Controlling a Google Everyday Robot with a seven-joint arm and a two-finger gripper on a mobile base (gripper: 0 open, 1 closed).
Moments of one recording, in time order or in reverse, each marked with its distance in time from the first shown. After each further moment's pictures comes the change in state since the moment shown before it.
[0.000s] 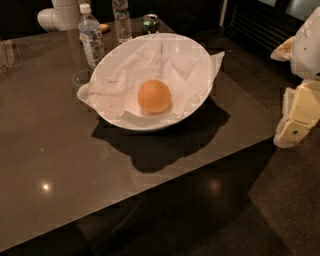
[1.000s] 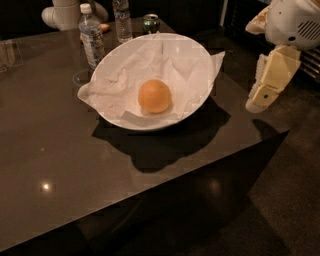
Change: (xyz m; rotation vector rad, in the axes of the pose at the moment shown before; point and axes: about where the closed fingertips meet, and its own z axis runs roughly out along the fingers) arm -0.059 -0.046 -0.005 0.023 -0.143 -0.060
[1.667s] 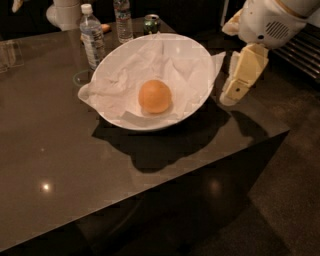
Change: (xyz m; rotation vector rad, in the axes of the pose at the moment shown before) arm -0.033 -0.016 0.029 -0.038 -0.086 -0.007
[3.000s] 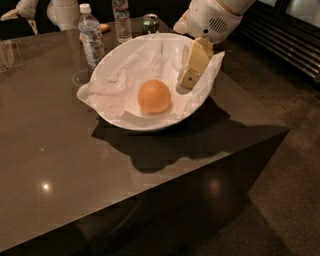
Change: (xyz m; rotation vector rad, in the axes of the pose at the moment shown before) arm -0.077 -0.023 0.055 -0.104 -0.130 -0.109
